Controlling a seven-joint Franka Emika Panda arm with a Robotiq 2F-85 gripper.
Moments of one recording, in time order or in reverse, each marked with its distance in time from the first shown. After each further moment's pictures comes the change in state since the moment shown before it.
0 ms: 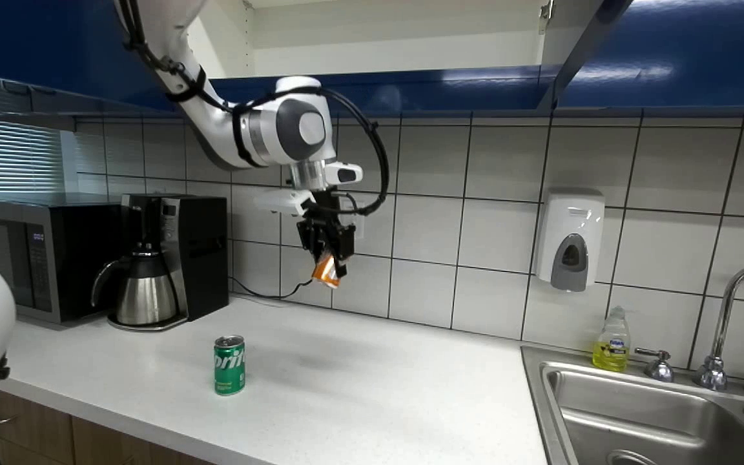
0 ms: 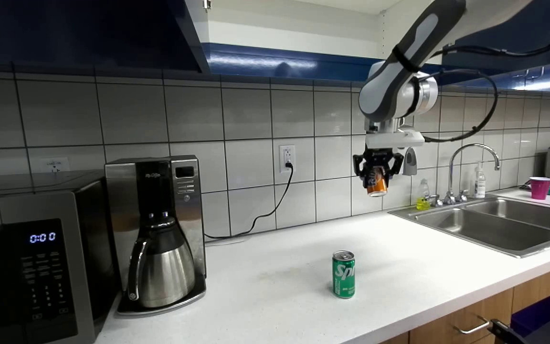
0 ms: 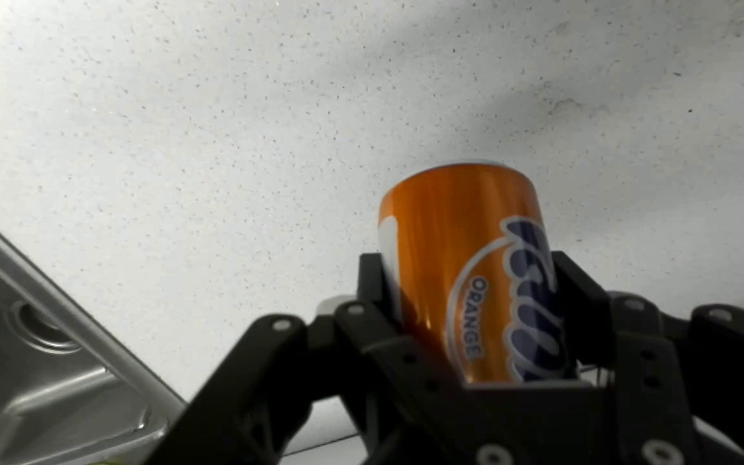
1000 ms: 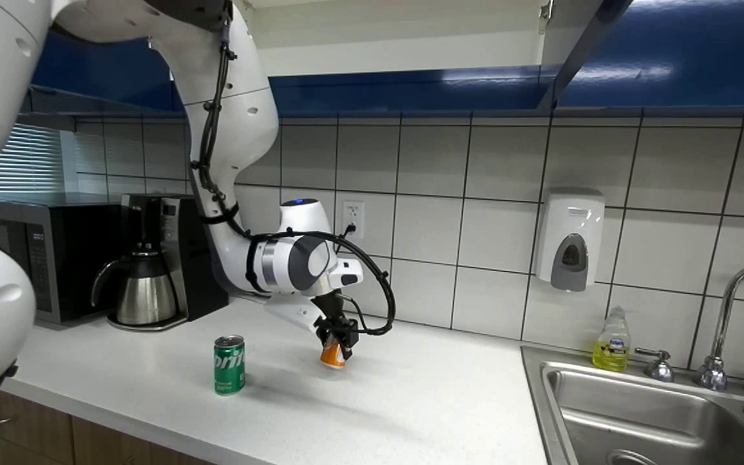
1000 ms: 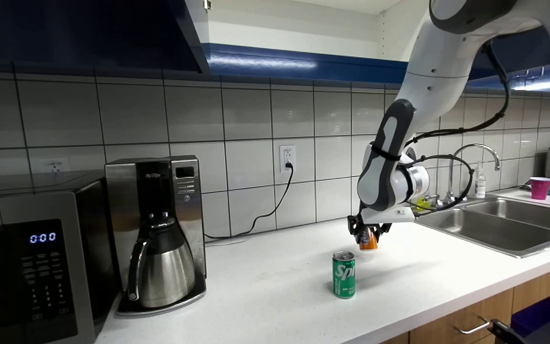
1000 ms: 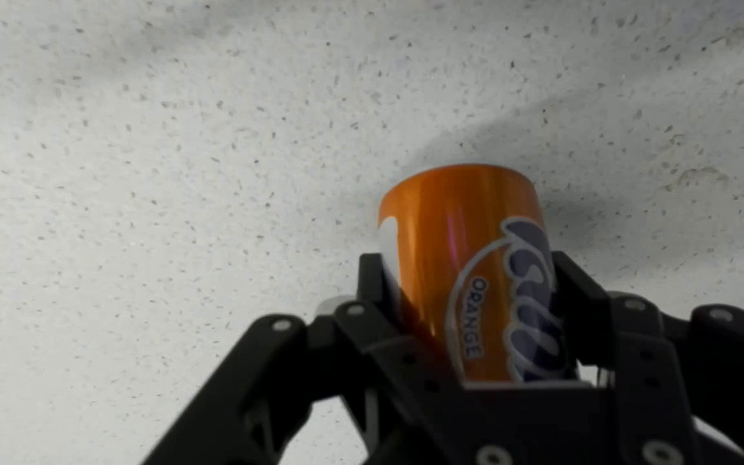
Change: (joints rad) arm 0.117 0.491 -0.134 -0.017 -0.014 0.601 -0.014
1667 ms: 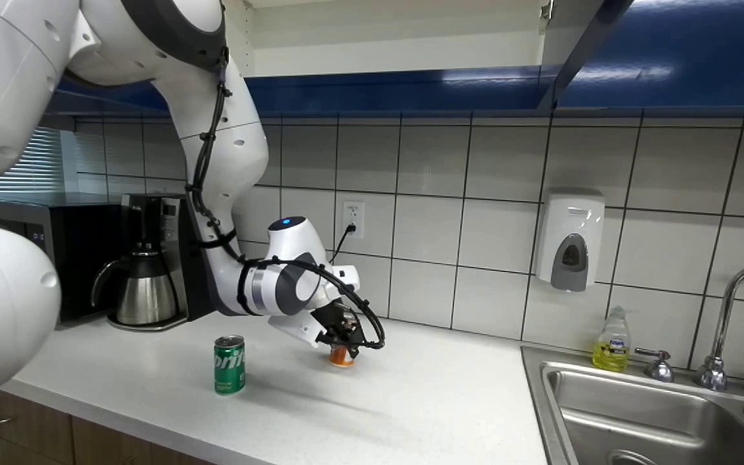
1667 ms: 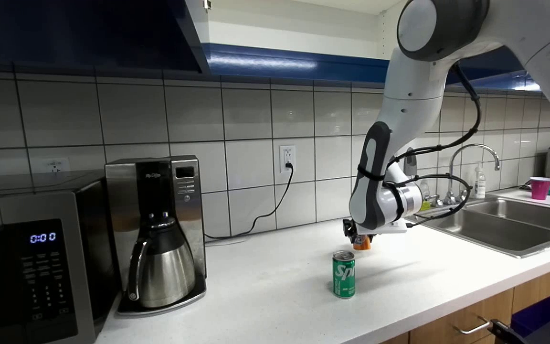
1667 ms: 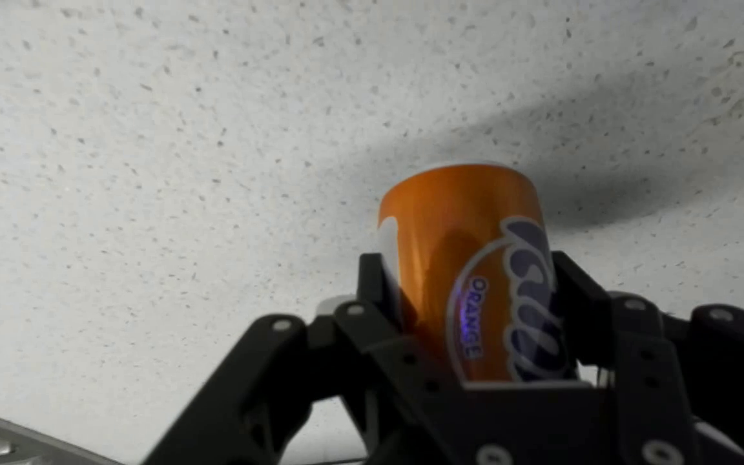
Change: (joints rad) arm 0.199 0.145 -0.152 0.028 0.189 0.244 -0.073
